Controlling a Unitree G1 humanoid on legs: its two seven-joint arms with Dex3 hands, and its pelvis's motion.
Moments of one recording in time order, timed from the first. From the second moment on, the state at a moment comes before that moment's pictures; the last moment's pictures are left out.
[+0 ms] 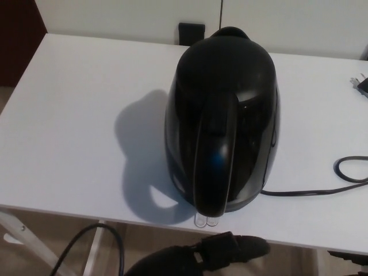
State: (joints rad) left_arm 0.15 0.60 -0.51 -0.44 0.82 -0.62 -0.27; right_arm -0.01 -0.43 0.02 0.82 -0.09 -0.17 0.26
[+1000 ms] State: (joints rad) left_arm 0.04 0.61 -0.55 -0.19 1.09 -0.63 -0.05; right_arm -0.03 -0.44 0.04 0.81 -0.12 -0.15 0.24
